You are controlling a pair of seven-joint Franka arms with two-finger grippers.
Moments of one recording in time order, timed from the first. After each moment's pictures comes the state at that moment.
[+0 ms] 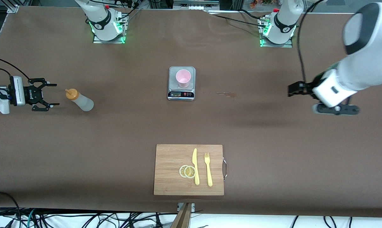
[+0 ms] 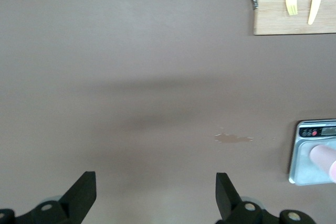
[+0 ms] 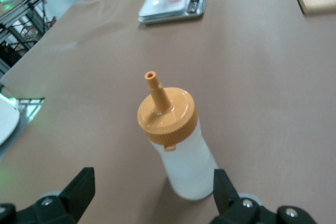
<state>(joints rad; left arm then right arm) -0.38 0.23 0.34 -1.44 -0.17 1.49 -0.02 -0.42 0.56 -0.07 -1.71 0.54 1.49 -2.38</state>
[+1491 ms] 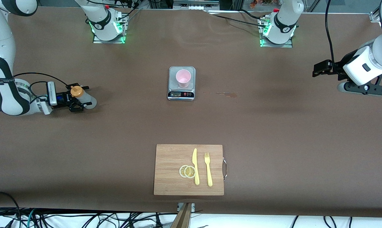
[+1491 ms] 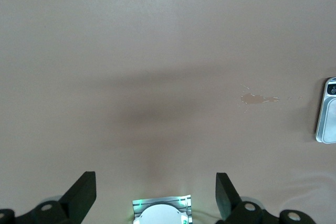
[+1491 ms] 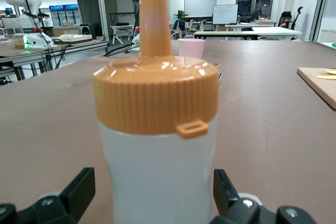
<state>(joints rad) -0.02 0.08 -0.03 -1.57 -0.06 1.41 0.03 -0.43 0.80 -0.01 -1.79 0.78 1.42 -2.73</state>
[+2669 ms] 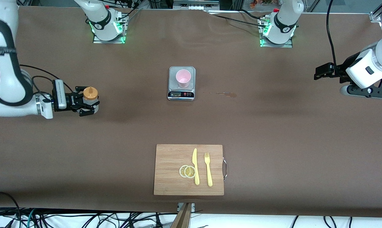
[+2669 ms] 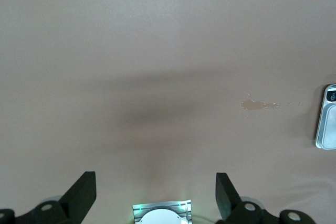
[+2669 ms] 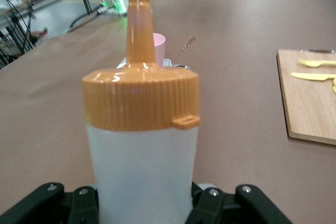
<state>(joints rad) -0.01 0.10 -0.04 -1.54 -0.06 1.41 0.03 -0.15 0.36 0.04 -1.90 0.78 1.69 -2.24</state>
